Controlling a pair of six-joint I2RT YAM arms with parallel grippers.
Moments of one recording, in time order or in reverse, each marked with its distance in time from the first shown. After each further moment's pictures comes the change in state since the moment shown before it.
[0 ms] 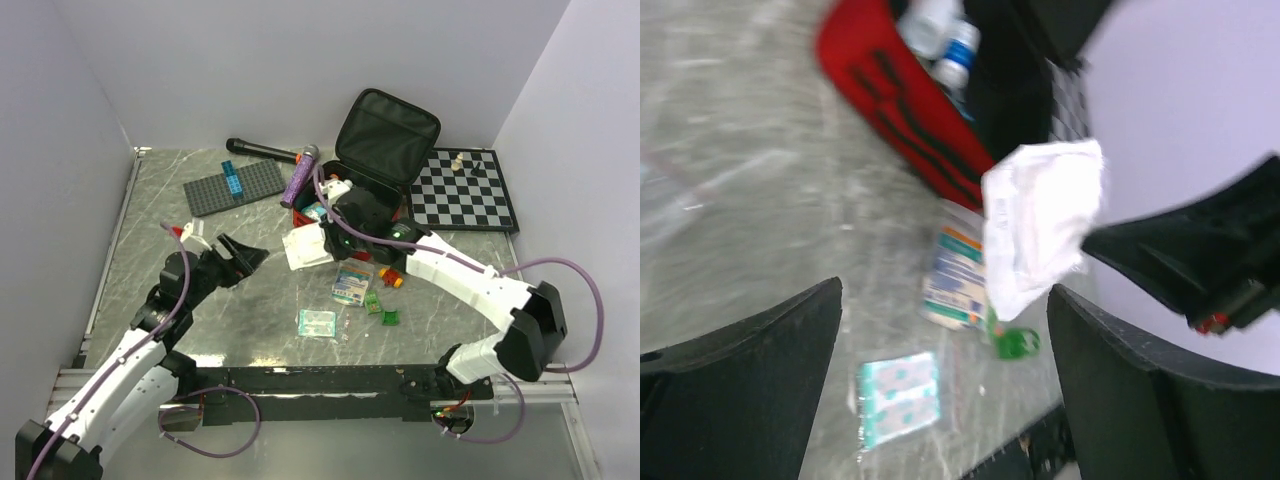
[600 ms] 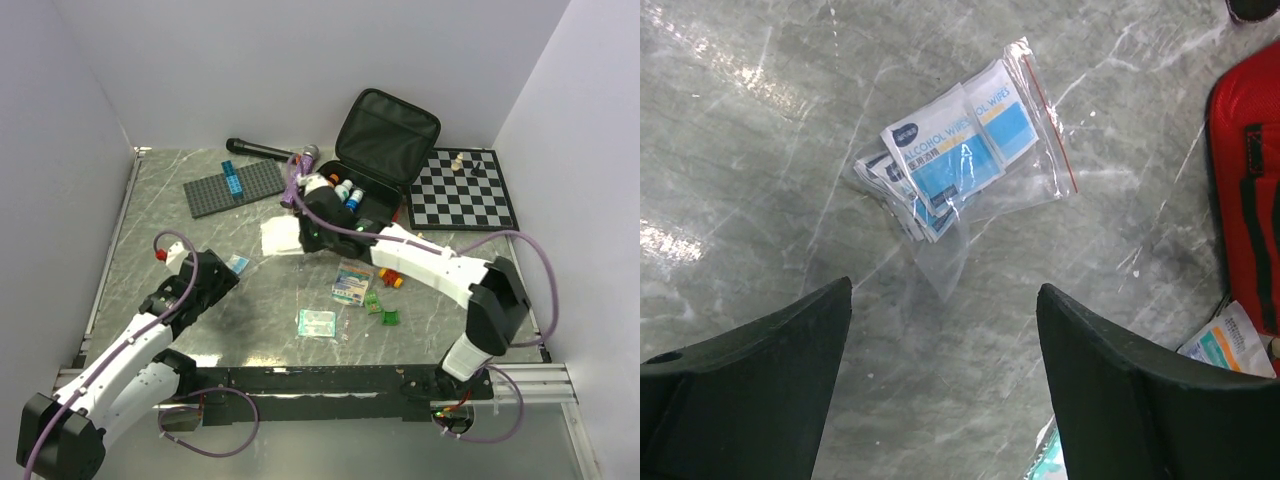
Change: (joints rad) left arm -0.003 0.144 0.043 -0.421 -0.422 -0.105; right arm 0.086 0.220 0.134 0.101 0.126 0.215
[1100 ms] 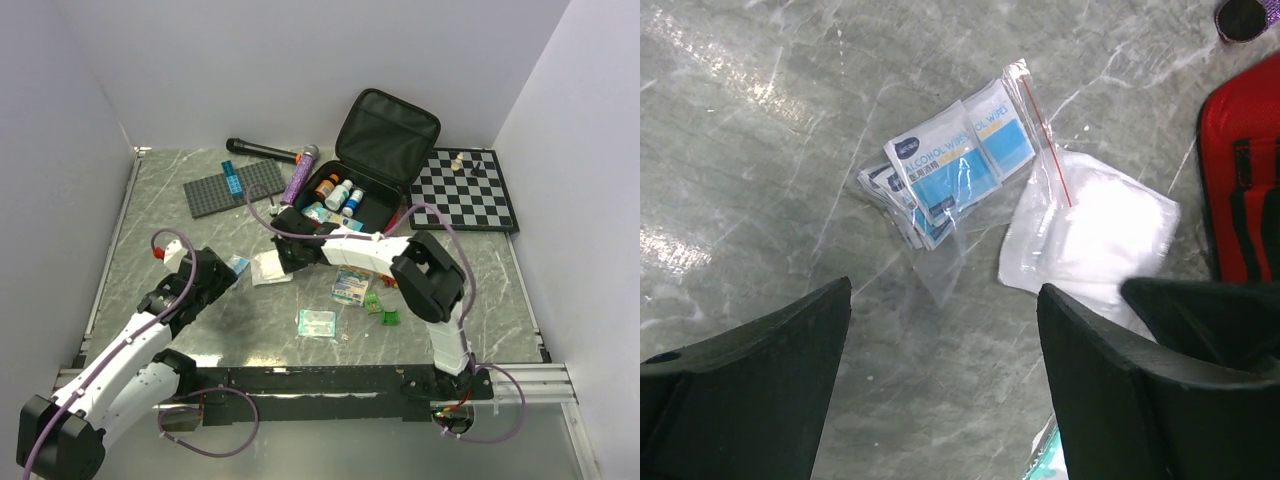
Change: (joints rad) left arm 0.000 -0.002 0.029 -0.028 -0.026 0.000; right arm 0.026 0.395 0.111 0.041 -0.100 0.034
